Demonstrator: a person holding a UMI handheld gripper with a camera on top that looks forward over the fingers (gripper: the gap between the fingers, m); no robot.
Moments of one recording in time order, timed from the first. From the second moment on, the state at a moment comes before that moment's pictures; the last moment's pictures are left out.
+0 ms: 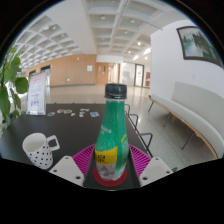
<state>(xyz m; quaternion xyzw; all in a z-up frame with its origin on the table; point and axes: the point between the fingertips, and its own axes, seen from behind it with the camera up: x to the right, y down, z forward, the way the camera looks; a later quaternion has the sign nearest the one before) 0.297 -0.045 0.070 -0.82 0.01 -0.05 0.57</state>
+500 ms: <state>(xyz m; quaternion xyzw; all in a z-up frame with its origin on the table) 0.268 -0.215 0.158 -0.84 0.05 -0.06 0.54</state>
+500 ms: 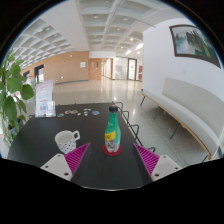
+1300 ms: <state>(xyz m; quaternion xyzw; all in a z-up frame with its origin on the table) 0.202 -0.386 0.234 -0.83 0.02 -0.05 0.56</state>
